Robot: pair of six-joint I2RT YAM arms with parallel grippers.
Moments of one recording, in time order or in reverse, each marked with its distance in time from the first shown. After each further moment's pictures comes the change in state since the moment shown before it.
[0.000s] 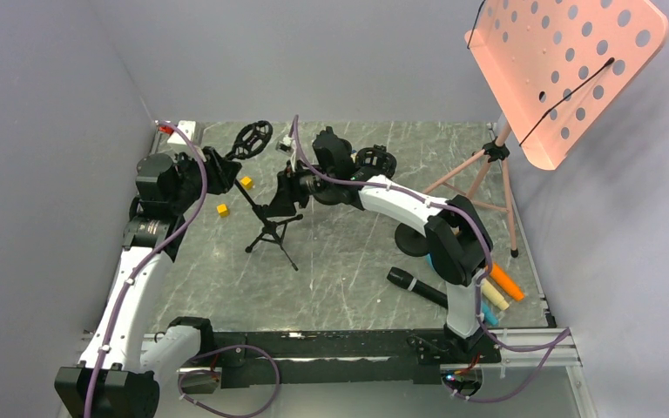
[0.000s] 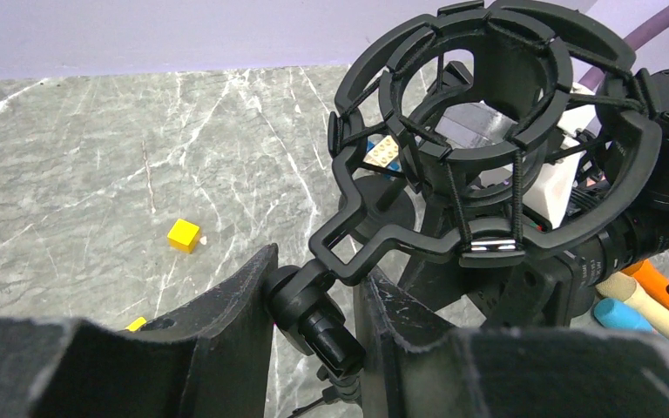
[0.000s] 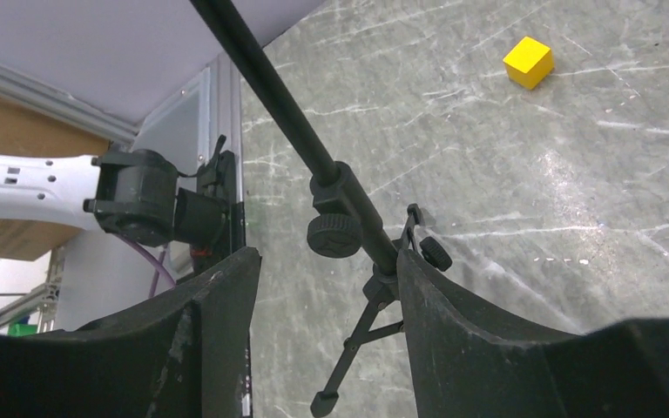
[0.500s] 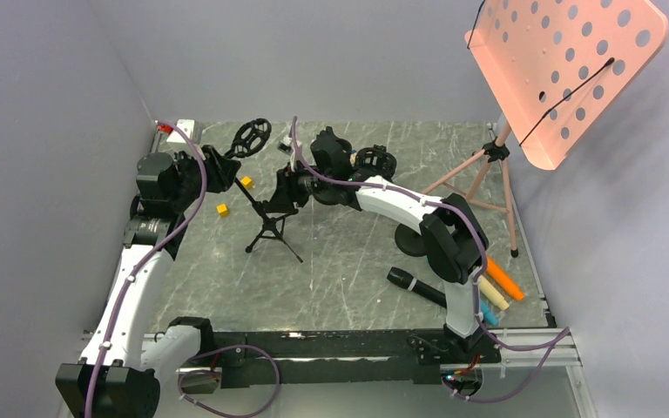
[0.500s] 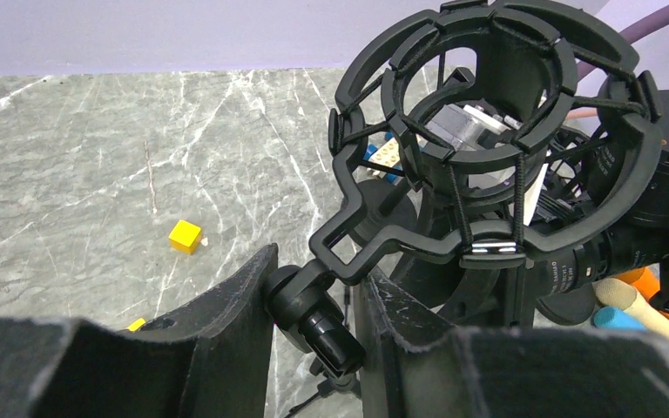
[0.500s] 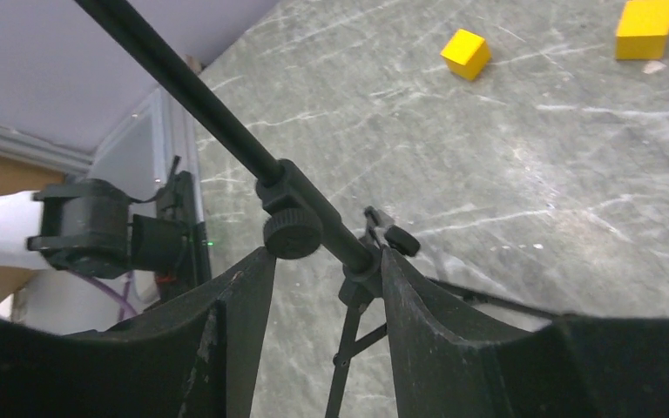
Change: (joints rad) left arm 0.005 0.013 0.000 0.015 -0.006 -0.016; right arm -0.002 0.035 0.003 0.027 0.103 0.036
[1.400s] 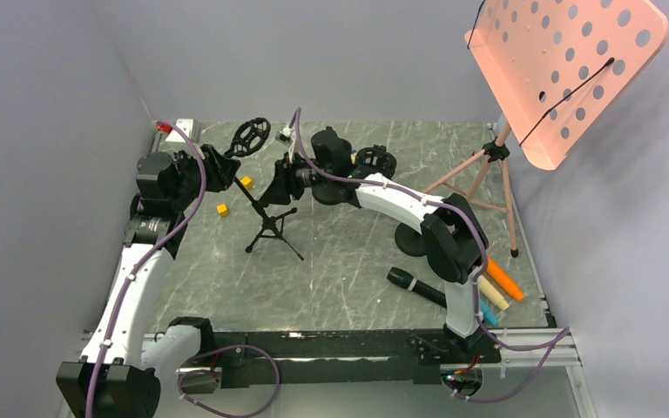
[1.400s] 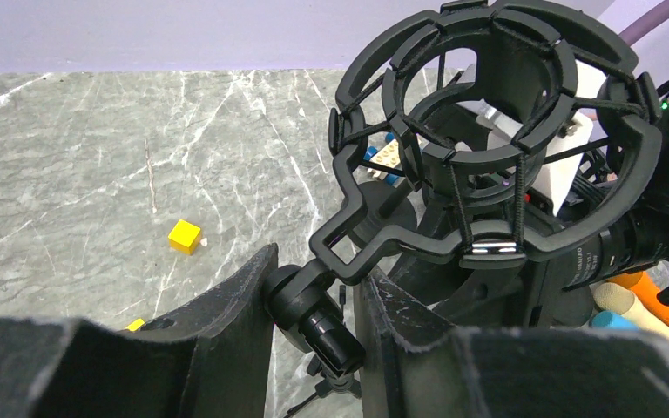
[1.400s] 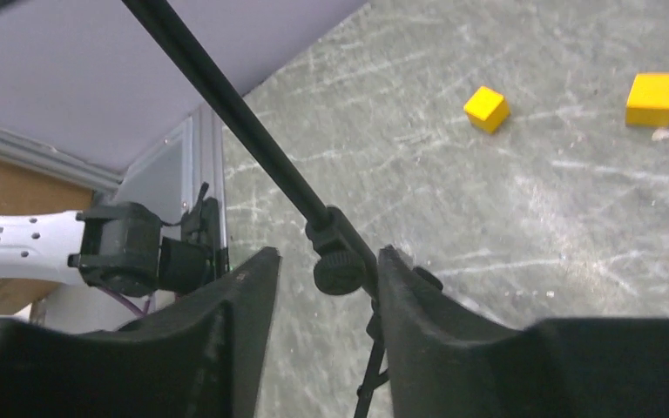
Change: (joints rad) left arm 0.005 0.007 0.000 0.007 0.000 -0.011; right arm 0.002 0.002 0.031 0.065 -0.019 0.040
